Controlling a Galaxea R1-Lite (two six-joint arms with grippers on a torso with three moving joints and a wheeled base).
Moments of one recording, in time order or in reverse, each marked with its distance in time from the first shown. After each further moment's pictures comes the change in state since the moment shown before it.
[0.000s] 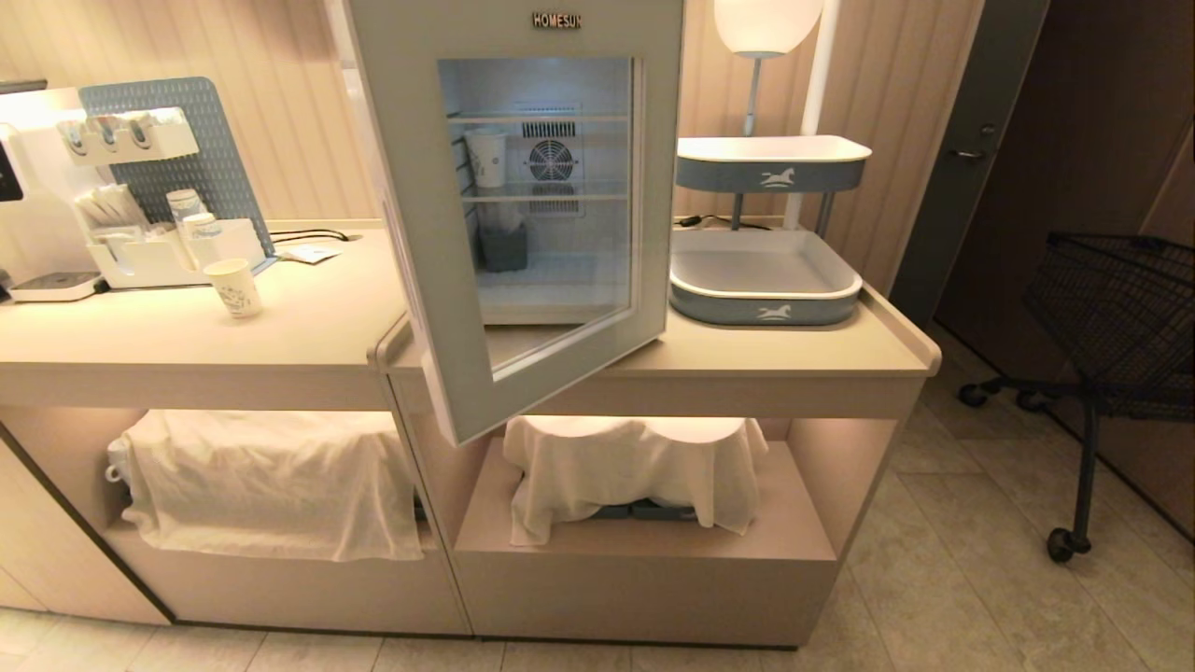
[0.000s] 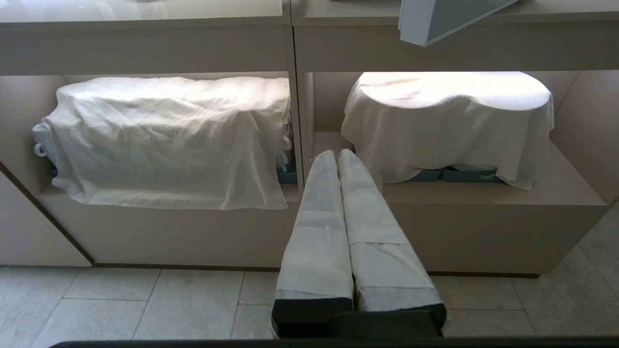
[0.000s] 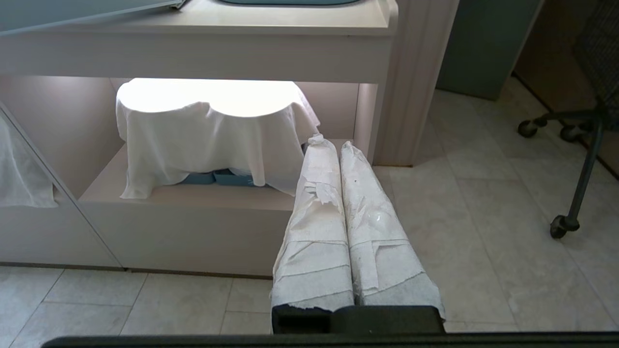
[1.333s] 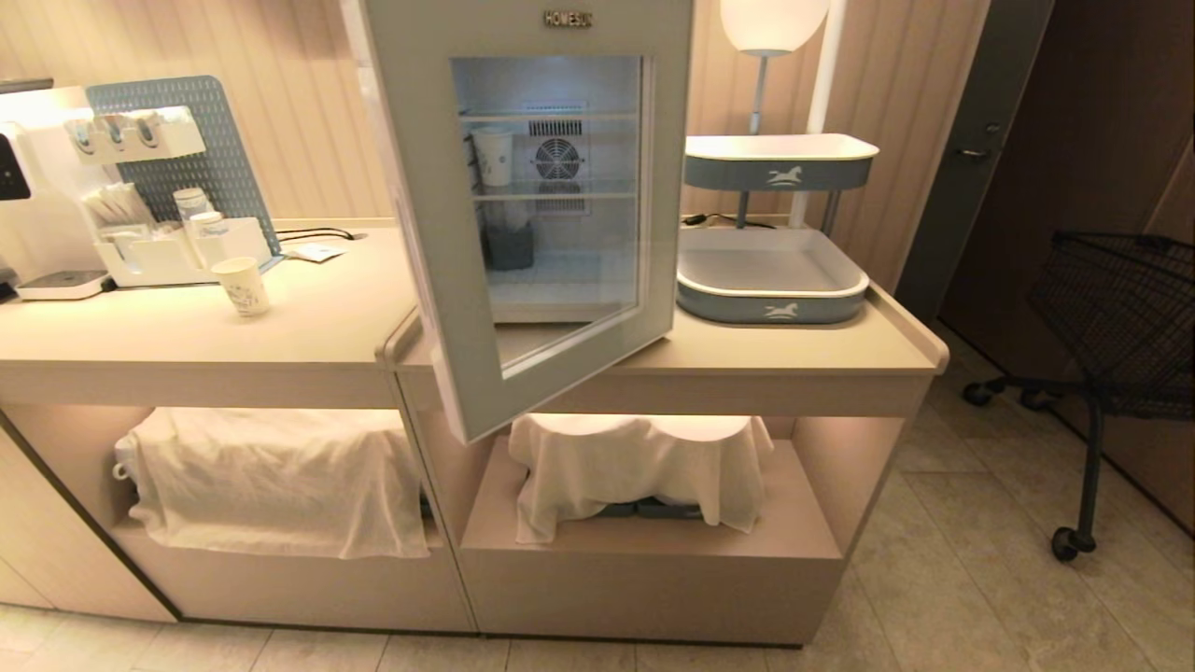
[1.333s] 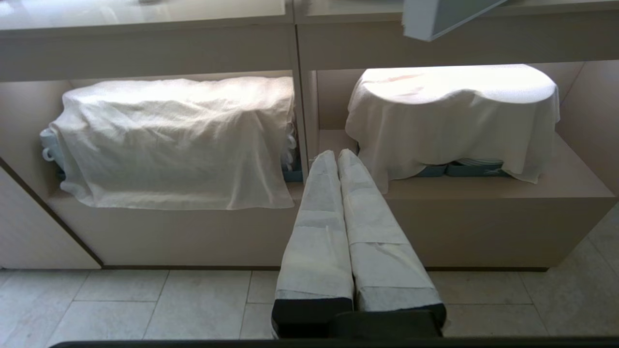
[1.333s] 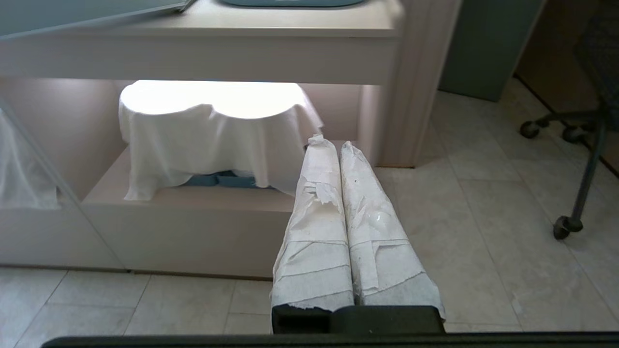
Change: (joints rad) left arm 0.000 0.000 0.000 0.006 -0.011 0.022; right arm 0.000 -0.001 0.003 -0.011 0.000 0.004
